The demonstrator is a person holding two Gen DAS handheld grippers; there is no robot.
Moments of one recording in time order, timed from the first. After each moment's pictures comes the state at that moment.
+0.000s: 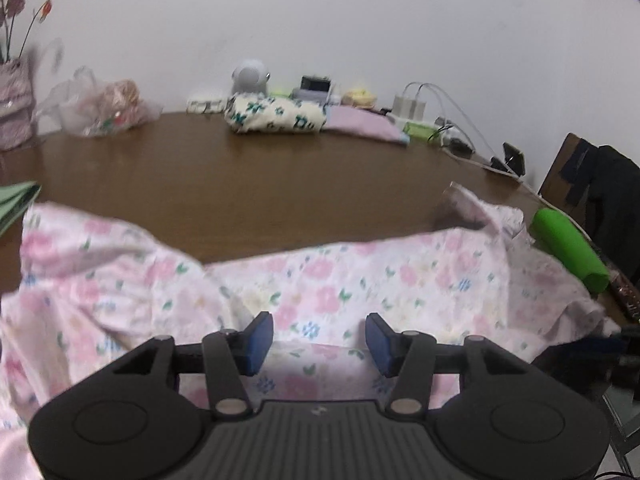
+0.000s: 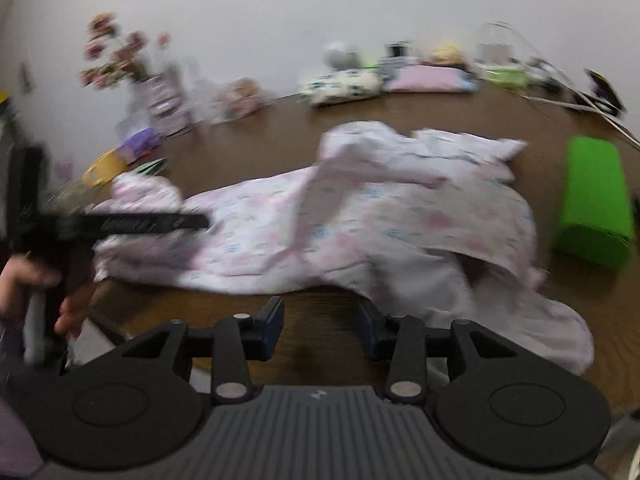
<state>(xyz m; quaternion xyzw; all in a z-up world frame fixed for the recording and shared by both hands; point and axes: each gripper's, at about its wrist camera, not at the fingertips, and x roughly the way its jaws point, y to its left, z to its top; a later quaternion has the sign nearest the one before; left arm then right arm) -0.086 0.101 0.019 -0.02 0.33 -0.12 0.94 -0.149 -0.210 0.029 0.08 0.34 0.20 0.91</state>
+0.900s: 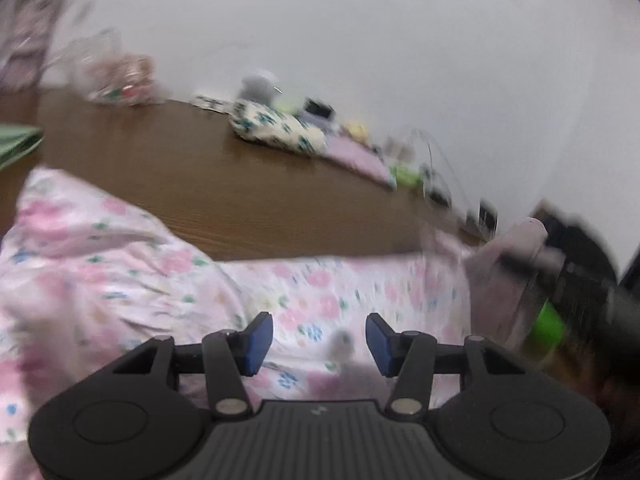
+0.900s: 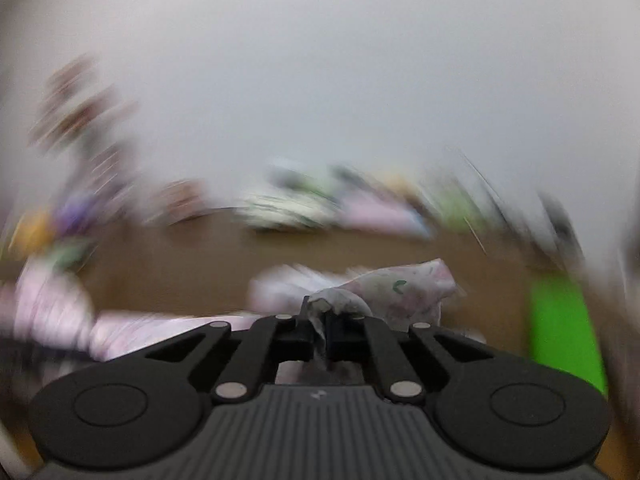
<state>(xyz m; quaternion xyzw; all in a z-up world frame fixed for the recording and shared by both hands) -0.103 0.143 0.018 -0.16 0.29 -0.16 0.93 -0.114 -0.143 0.040 -0.11 0.13 0.18 0.97</state>
